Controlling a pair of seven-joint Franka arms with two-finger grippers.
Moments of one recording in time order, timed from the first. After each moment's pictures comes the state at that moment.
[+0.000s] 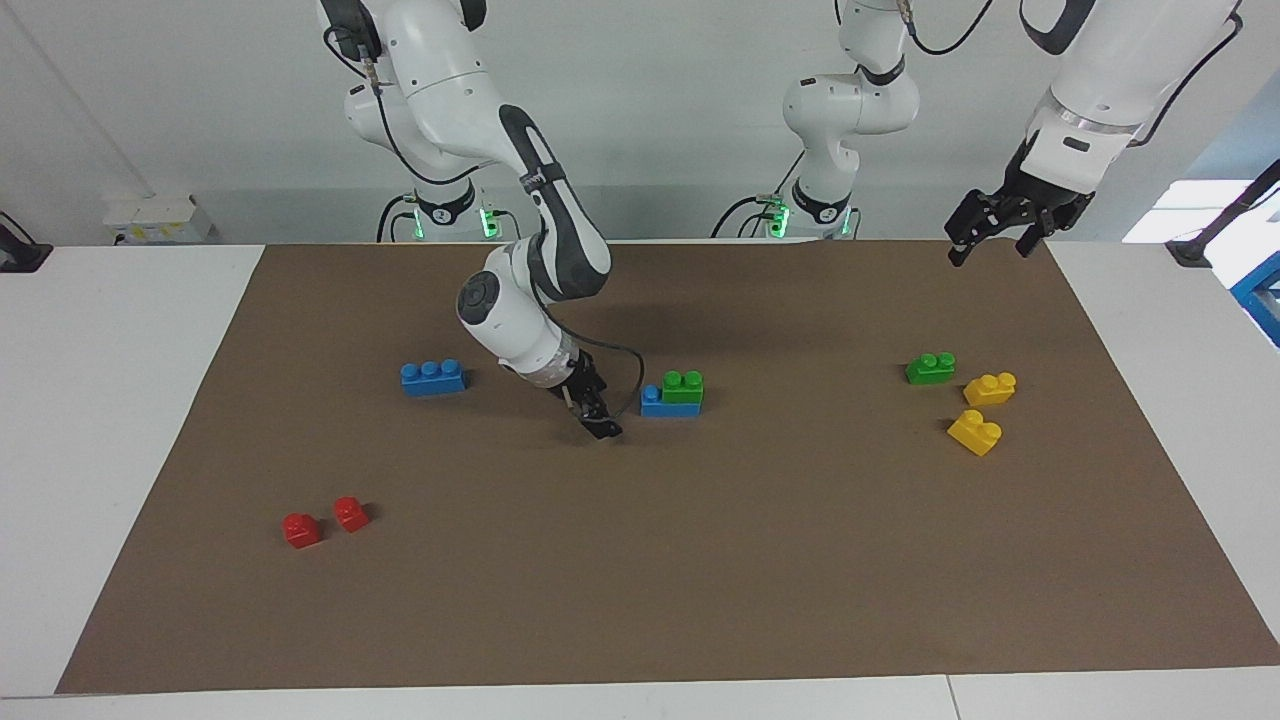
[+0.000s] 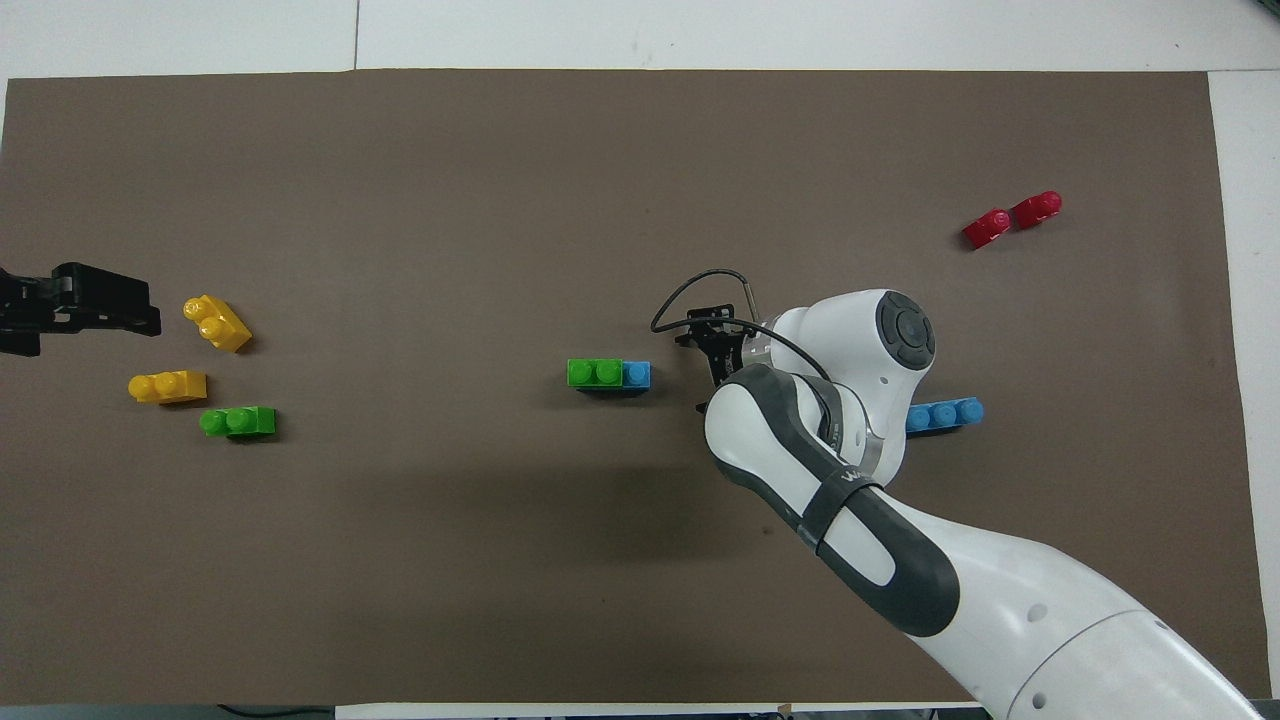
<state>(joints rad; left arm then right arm) -0.05 -0.06 -0.02 -1.61 -0.01 1.54 -0.15 0.38 0.39 0.08 -2.06 0.75 2.53 1.19</state>
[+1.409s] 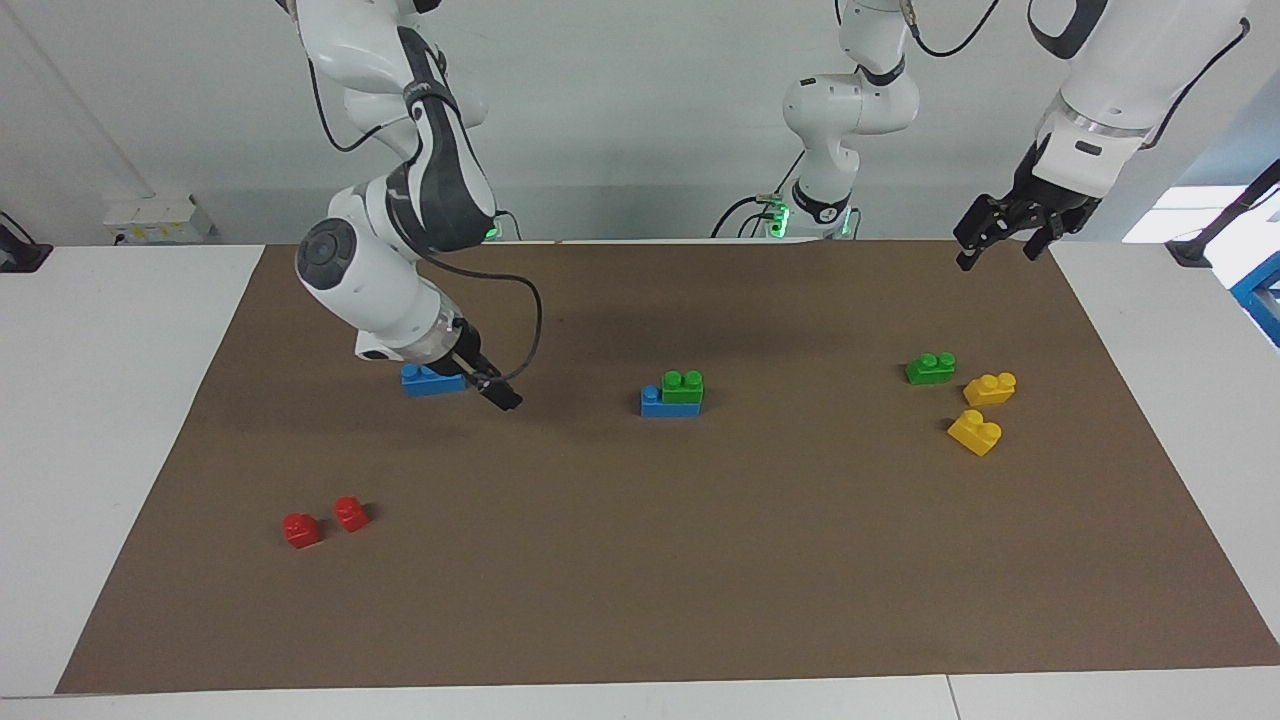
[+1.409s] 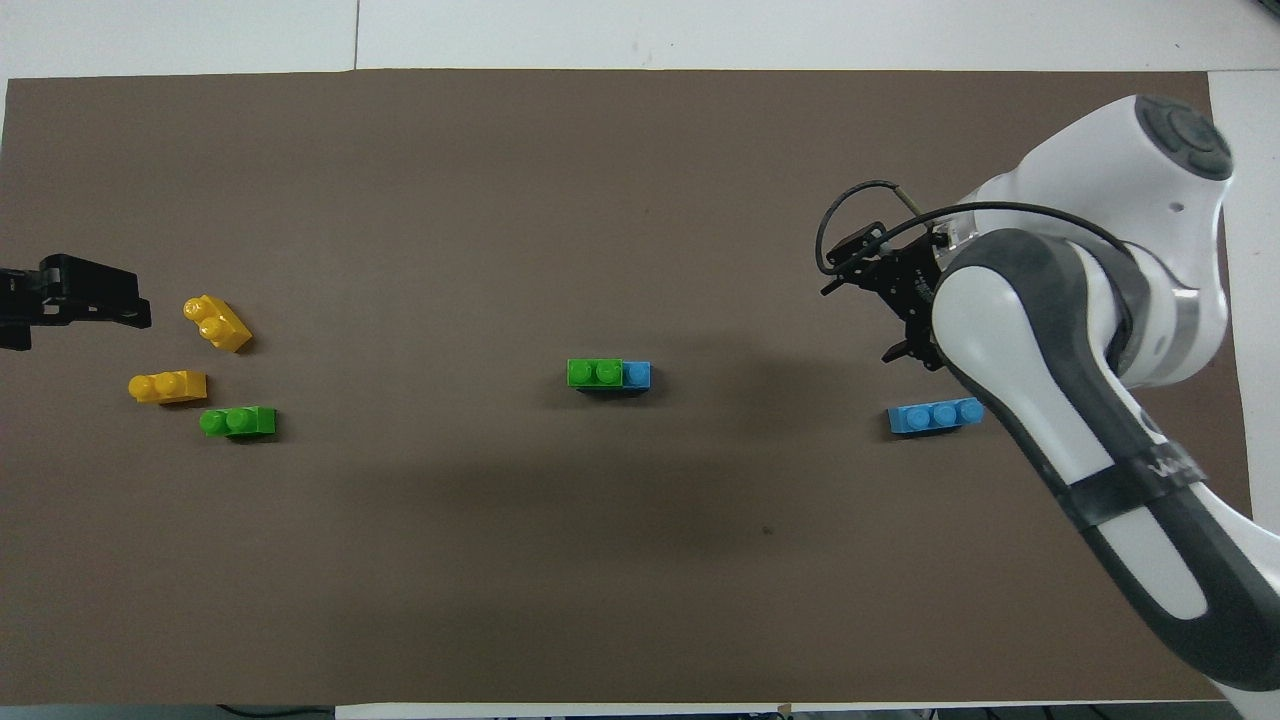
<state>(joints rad) -0.05 -0.05 0.00 -1.61 -0.01 1.56 -0.15 0.09 0.21 0.07 -1.76 0.31 1.84 0.87</state>
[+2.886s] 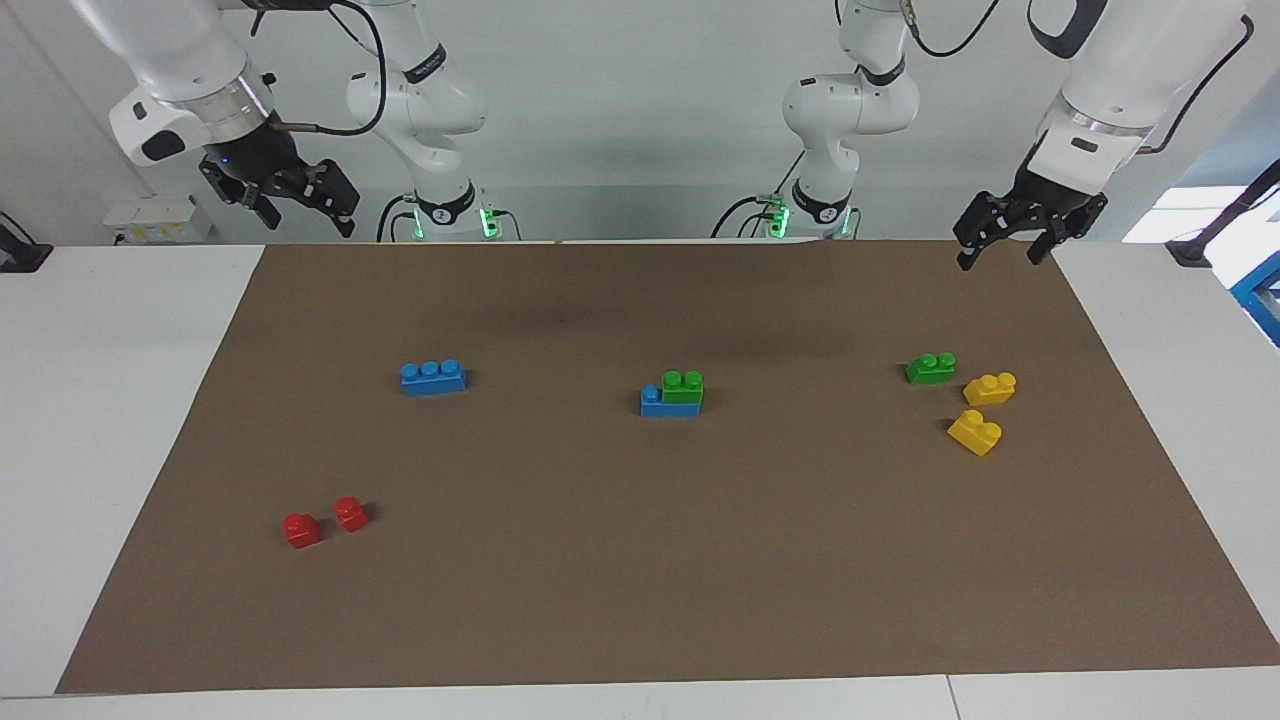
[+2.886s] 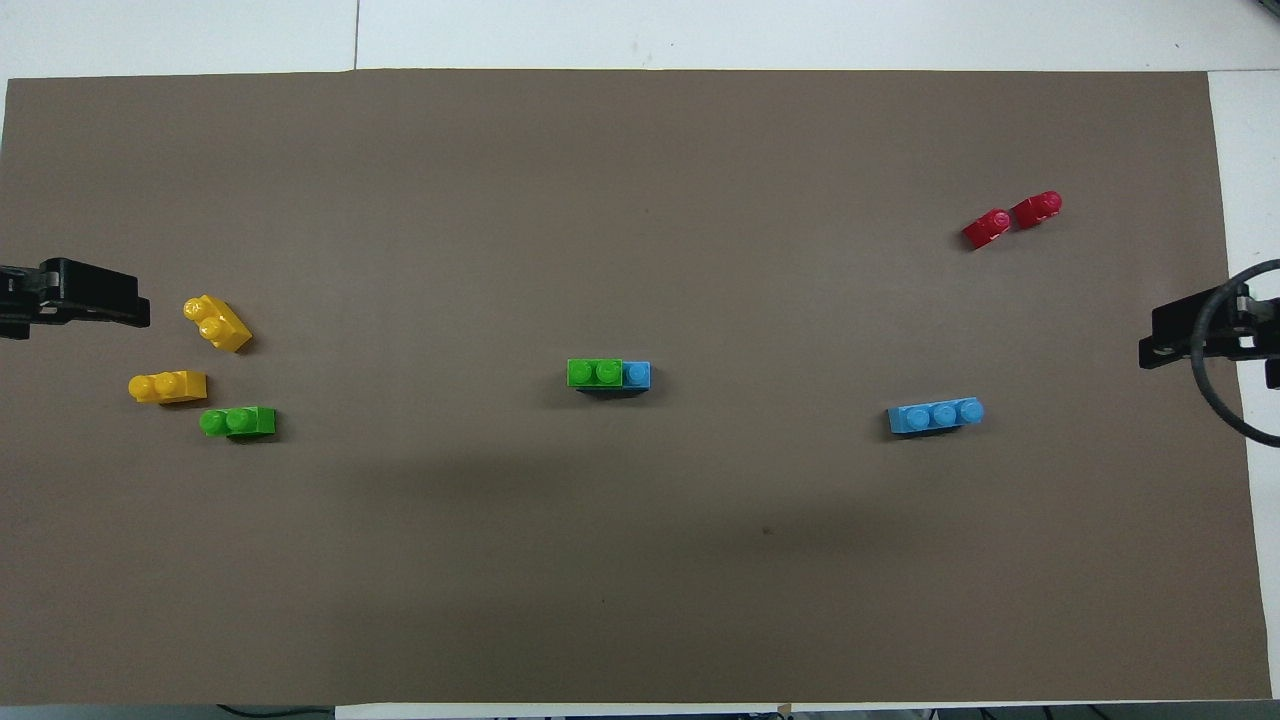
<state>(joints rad) -0.05 -0.05 0.00 -1.61 -0.01 1.57 -0.07 -0.09 -0.05 0.05 -1.54 0.03 1.36 0.17</state>
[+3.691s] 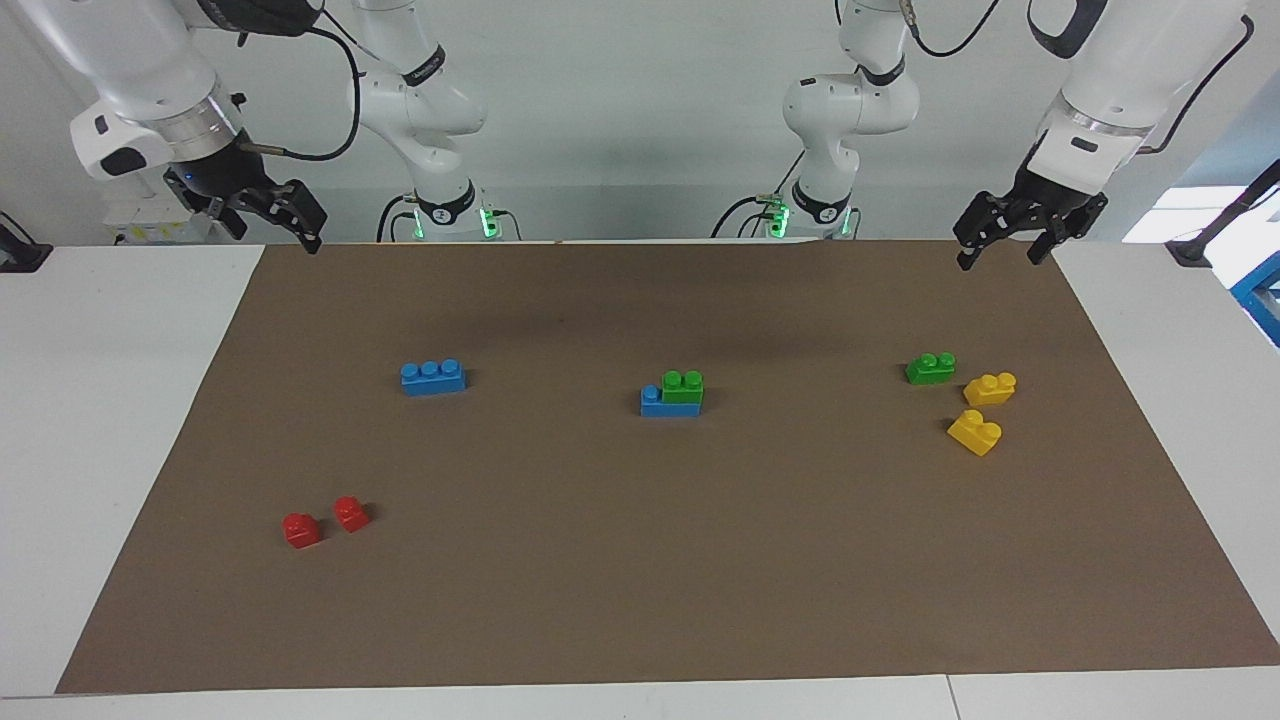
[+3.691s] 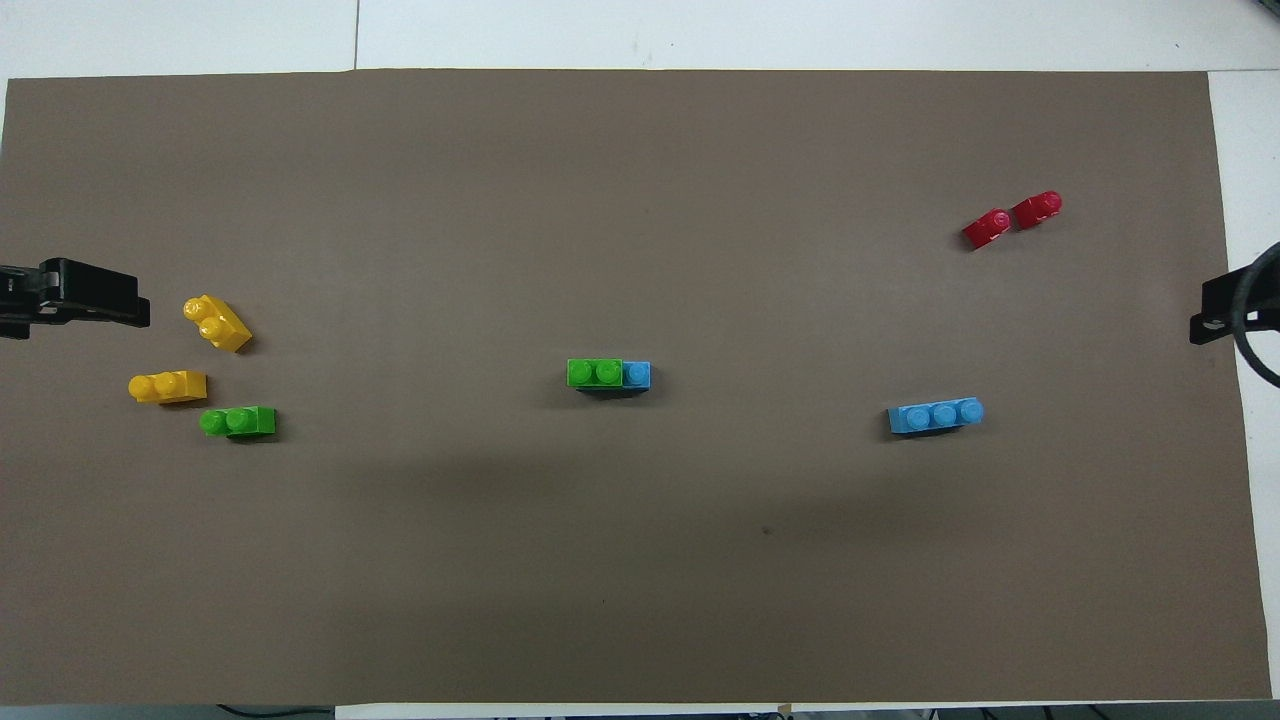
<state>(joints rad) -0.05 -0.05 0.00 -1.61 -0.01 1.57 -0.07 -0.13 0.00 0.06 -1.49 -0.04 1.37 0.17</state>
